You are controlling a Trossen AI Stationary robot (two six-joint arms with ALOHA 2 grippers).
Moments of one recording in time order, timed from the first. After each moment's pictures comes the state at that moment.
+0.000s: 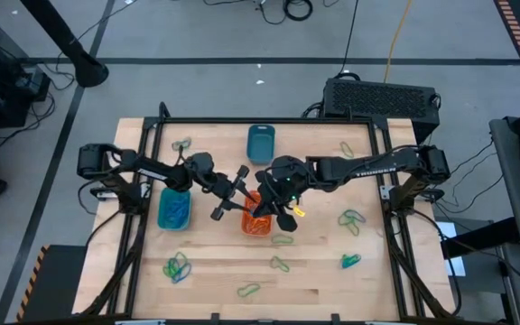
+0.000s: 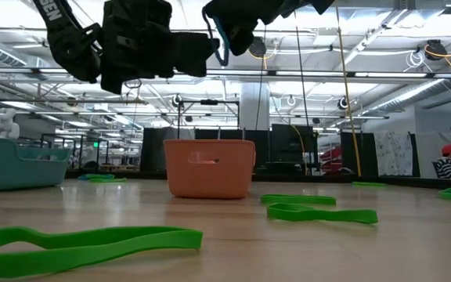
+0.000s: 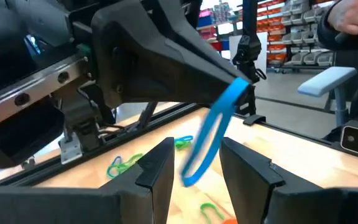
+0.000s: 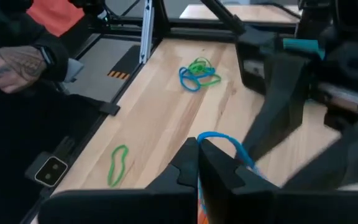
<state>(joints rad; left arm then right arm) 0.16 1.60 0.58 1.01 0.75 0.27 0.02 1.68 1.31 -0.19 -0.45 -0.03</state>
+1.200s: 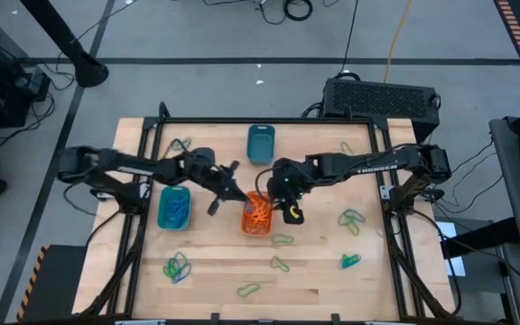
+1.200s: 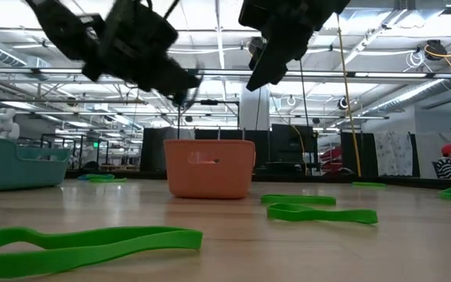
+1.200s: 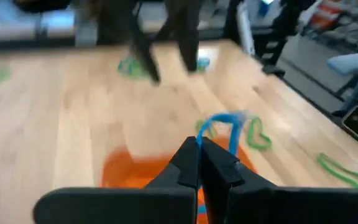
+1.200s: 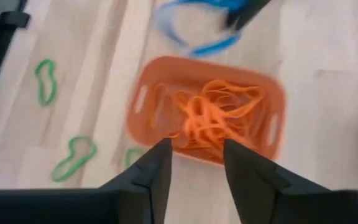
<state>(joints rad) 0.20 1.39 0.59 0.42 0.59 0.16 -0.02 1.66 1.31 -0.58 -0.21 -0.04</state>
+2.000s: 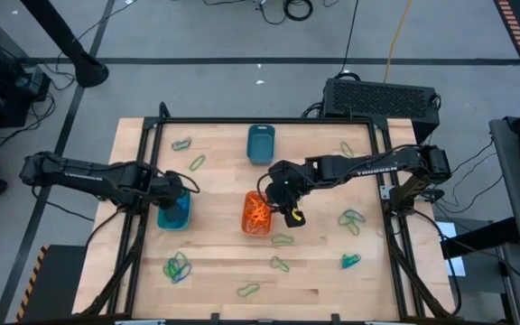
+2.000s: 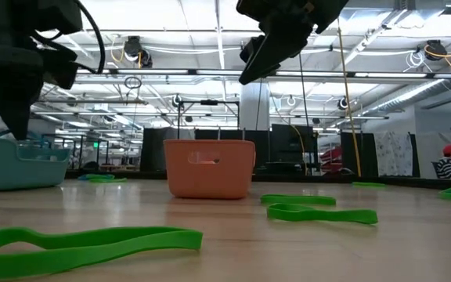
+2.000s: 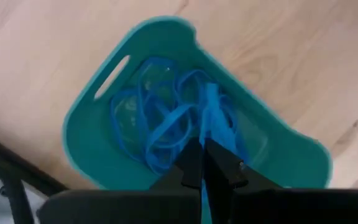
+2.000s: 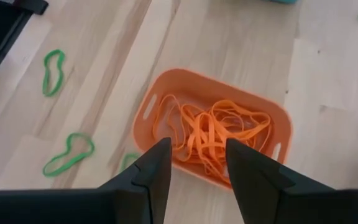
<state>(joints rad) -0.06 0.85 0.59 -1.08 -0.03 -0.78 0.00 1.67 1.31 -0.54 -0.21 -0.19</state>
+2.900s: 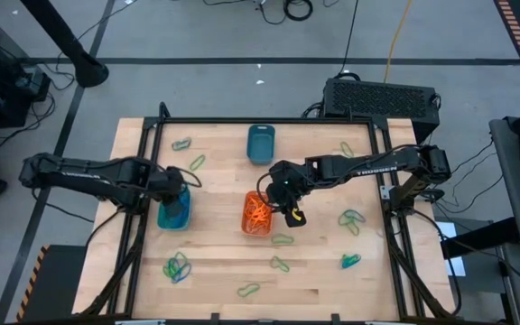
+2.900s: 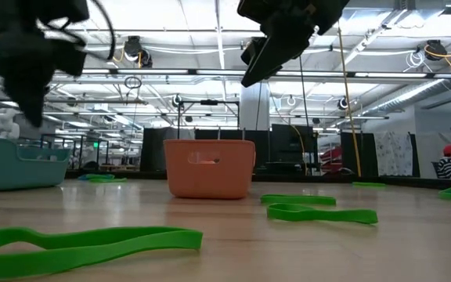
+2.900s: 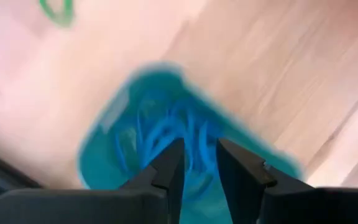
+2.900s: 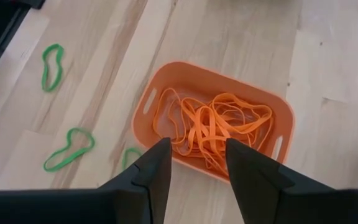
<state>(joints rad) -0.01 0.85 0.66 -1.09 -0.05 -0.69 0.00 1.67 1.31 -0.55 -0.21 -0.20</state>
